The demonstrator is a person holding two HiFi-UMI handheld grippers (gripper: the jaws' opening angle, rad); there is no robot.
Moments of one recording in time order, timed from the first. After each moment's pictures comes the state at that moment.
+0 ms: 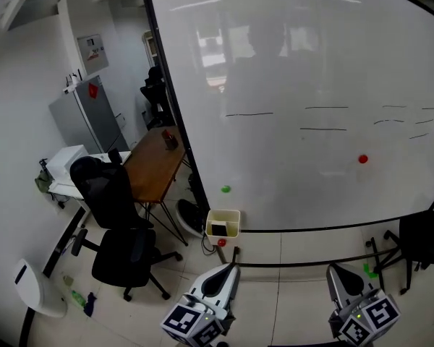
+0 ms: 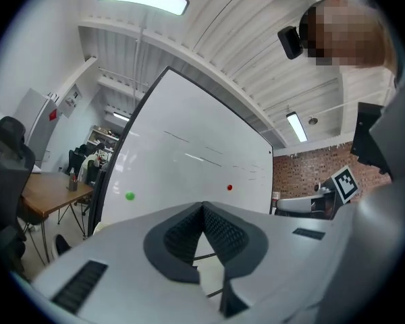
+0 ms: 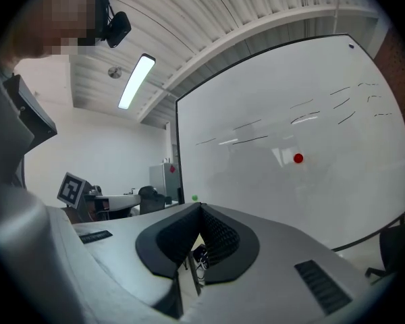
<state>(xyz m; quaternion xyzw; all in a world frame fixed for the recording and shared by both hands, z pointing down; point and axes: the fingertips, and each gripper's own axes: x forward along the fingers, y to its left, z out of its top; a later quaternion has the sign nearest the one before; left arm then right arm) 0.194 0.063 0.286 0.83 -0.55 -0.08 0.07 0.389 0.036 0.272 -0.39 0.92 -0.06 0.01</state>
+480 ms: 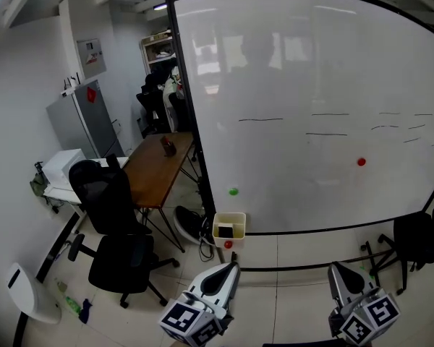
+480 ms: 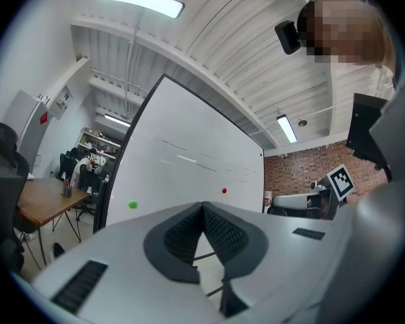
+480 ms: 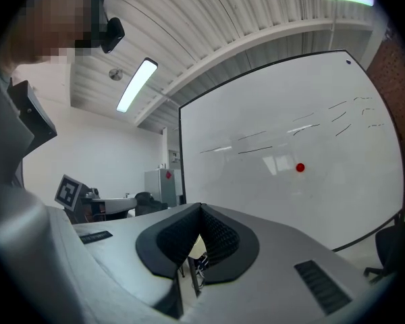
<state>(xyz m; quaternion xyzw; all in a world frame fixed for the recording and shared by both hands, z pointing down) 0.148 0.112 0.267 0.85 -0.53 -0.08 0.05 0.349 0.087 0.250 -0.42 0.91 -0.05 0.03</state>
